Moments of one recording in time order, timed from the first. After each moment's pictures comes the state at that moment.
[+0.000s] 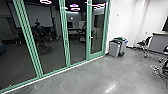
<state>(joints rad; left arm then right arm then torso) 1.41 3.00 -2.63 0.06 0.10 -0.02 -1.54 2.93 -2.49 0.02 -0.09 -0.10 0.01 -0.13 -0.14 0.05</state>
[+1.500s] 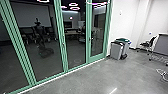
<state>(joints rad) 1.41 3.01 -2.63 0.06 0.09 -0.02 -1.54 2.93 -2.49 0.02 -0.09 -0.10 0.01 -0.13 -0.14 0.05</state>
